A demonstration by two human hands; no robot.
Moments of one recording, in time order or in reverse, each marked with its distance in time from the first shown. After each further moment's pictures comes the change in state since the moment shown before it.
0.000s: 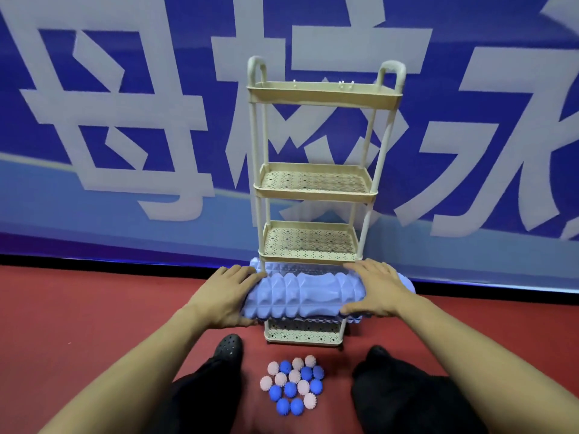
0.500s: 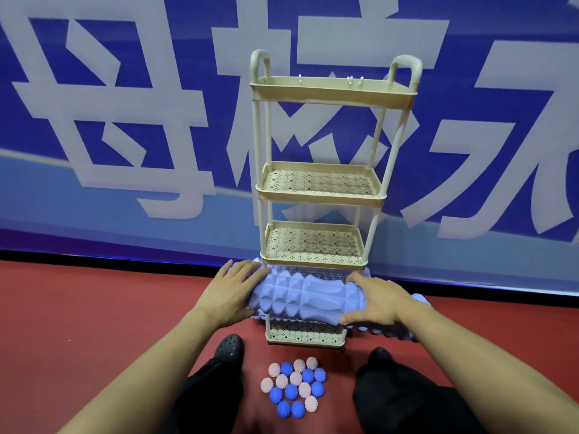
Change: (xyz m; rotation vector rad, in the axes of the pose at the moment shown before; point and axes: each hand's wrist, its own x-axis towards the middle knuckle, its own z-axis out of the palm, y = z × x) left_hand 0.024 -0.017 0.032 -0.071 0.019 -0.101; right_hand 0.026 0.008 0.011 -0.006 -0.103 -0.017
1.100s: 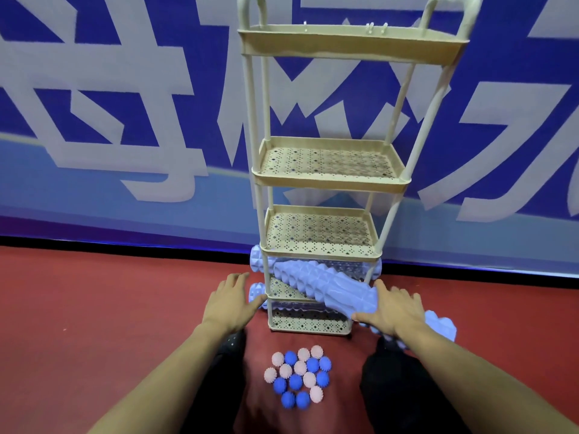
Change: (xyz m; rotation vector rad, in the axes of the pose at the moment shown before) left_hand 0.025 -0.011 0.087 -0.327 -0.201 -0.572; right_hand 0.060 0.029 0.082 -0.157 0.009 0.395
